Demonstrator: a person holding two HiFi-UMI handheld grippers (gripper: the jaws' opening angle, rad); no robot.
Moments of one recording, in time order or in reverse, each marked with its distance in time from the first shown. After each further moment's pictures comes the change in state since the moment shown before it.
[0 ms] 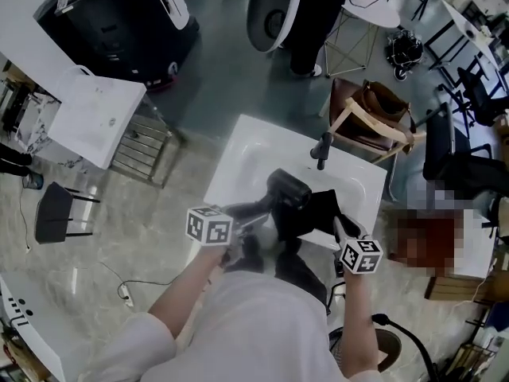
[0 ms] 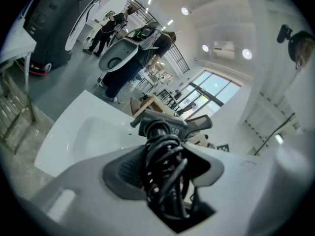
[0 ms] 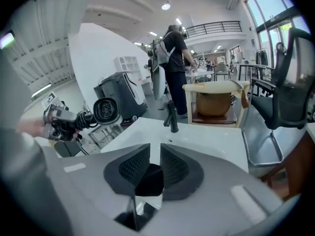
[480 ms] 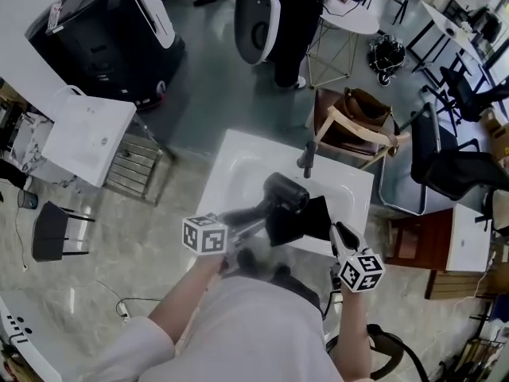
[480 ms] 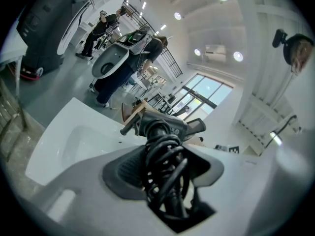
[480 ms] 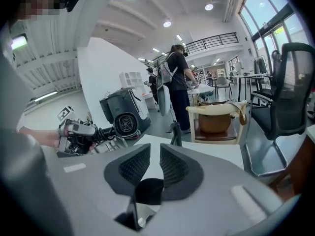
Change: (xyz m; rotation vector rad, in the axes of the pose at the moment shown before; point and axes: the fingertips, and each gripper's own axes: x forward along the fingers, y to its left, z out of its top) left arm 0.014 -0.040 0.021 0.047 -0.052 -0.063; right arm -0.067 0.022 0.050 -0.017 -0.173 0.030
